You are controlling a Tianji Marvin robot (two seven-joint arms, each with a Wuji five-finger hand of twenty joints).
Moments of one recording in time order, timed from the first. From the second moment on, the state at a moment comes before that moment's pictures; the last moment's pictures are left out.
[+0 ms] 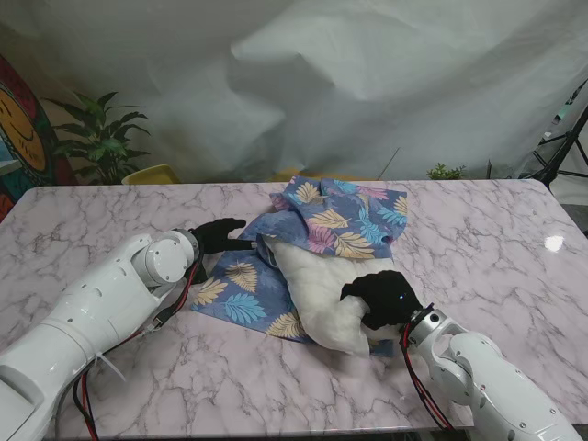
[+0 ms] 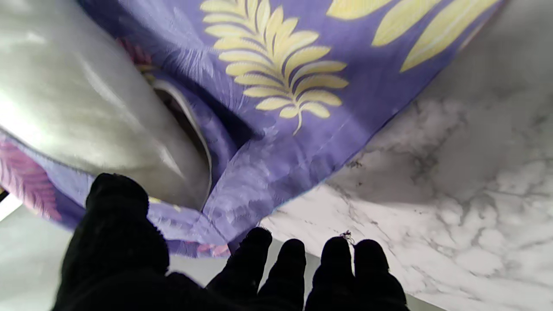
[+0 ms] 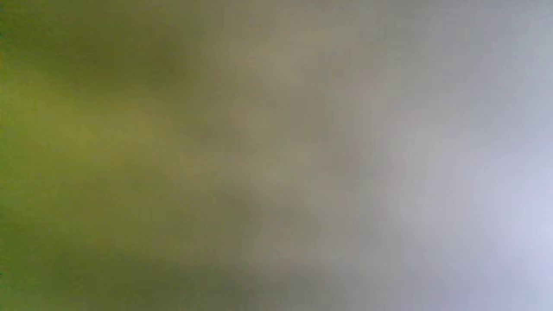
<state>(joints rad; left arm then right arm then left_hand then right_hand) 0.86 -1.15 -0.75 -0.88 0.34 -0.01 -0.21 -1.46 -1.04 1.09 -1.31 -1.17 -0.37 -0.50 0.67 -0.11 -0.01 -0.06 0.24 0.26 0.08 0.31 0.15 0.18 0.09 0.33 0.08 0.19 0.18 0.33 -0.02 0.06 0.33 0.27 0.64 -0.84 1.01 -0.31 0.79 -0.28 0.94 0.21 1.08 -0.12 0.64 0.40 1.20 -0.01 0.25 0.56 0.93 0.27 0.99 0.30</state>
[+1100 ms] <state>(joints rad) 0.91 -1.28 -0.77 -0.71 0.17 -0.16 -0.01 -1.45 -1.07 1.07 -1.29 -1.13 -0.27 -0.68 1.13 -0.31 0.32 -0.14 0.43 -0.01 1.18 0.73 0.99 0.14 0.79 0.68 1.11 0.16 0.96 0.72 0.86 0.17 1.58 0.46 0.64 -0.84 1.01 -0.31 0.81 -0.27 0.94 0.21 1.09 -0.08 0.64 0.45 1.22 -0.01 0.32 0.58 0.96 0.25 1.02 0.30</state>
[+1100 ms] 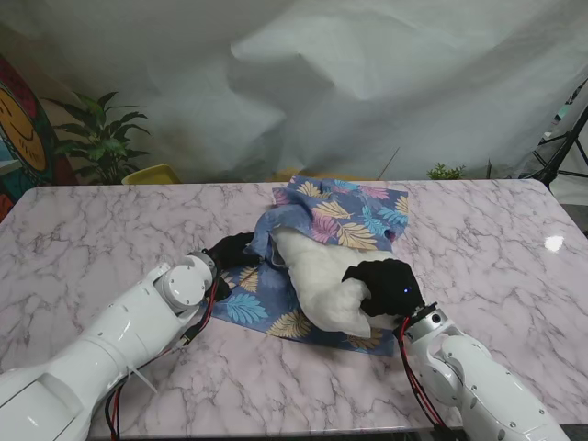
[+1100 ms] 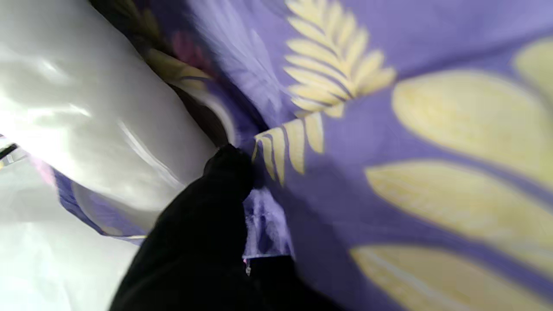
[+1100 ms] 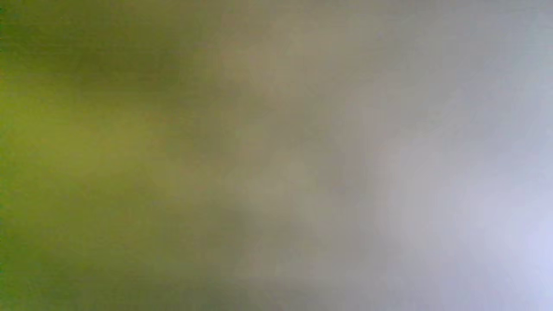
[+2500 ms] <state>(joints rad) 1.23 -1.19 -0.79 -1.21 0.15 -0.40 0.00 -1.24 -1.15 0.86 -1.11 -1.02 0.12 -0.83 1.23 -0.26 0.18 -0.10 0.47 0.11 1.11 0.71 0.99 0.14 0.90 0.84 1.19 0.09 1.19 0.96 0.95 0.11 1.73 0.50 0.64 -0.83 1.01 -0.31 0.81 -0.24 1.00 0.14 1.11 -0.03 0.67 0.48 1.22 -0.04 0.50 0.64 1.01 0.20 1.06 0.39</state>
